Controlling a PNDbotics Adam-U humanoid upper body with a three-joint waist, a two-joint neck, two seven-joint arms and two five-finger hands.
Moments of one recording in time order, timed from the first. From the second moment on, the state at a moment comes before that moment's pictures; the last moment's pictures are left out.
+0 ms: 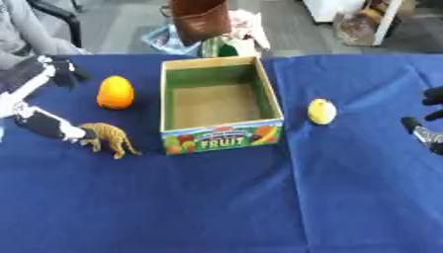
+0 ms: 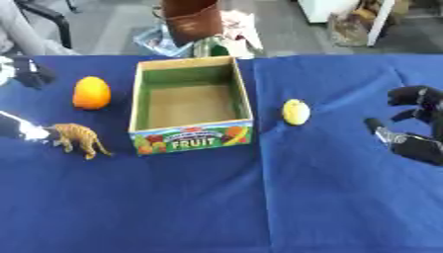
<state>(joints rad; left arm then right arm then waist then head) -0.32 0.82 -0.07 -1.65 -0.50 0.01 -0.25 -0.41 -0.50 0.04 -1.40 0.06 -0.24 0.02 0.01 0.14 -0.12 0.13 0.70</state>
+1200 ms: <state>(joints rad) -0.42 0.78 -0.17 -1.46 -0.60 -0.06 -0.39 -0.41 -0.49 0.05 -1.40 0.06 -0.24 0.02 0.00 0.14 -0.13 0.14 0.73</state>
